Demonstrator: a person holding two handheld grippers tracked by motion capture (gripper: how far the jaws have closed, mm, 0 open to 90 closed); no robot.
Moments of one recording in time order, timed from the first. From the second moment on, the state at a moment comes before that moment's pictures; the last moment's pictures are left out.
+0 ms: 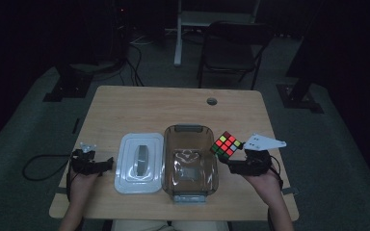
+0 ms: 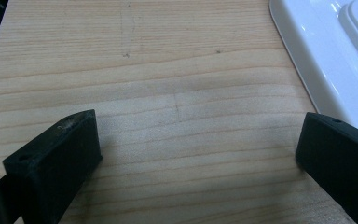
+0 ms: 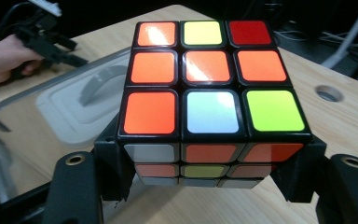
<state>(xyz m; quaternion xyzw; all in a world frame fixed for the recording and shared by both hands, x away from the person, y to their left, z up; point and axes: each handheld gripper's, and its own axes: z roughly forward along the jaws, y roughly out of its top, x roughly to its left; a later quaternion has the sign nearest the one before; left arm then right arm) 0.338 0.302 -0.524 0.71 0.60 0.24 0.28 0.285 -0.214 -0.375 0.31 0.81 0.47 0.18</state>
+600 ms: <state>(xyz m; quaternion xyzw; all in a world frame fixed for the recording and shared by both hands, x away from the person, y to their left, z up) 0.338 0.302 -0.524 0.71 0.60 0.24 0.28 0.279 -0.171 -0.375 0.20 0.86 0.45 0.10</state>
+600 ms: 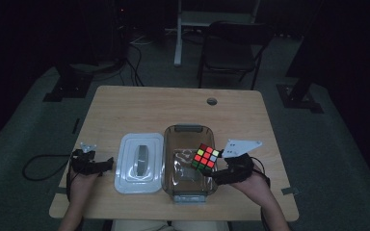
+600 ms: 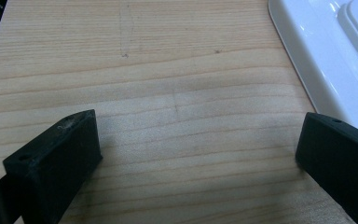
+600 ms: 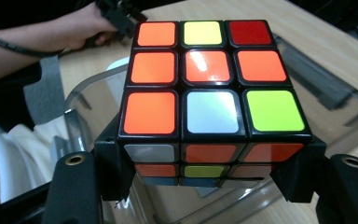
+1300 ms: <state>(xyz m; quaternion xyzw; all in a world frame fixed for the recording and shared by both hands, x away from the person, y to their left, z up) 0.337 0.302 -0.524 0.71 0.60 0.24 0.28 0.296 -0.129 -0.385 0.12 0.93 0.35 0.03</state>
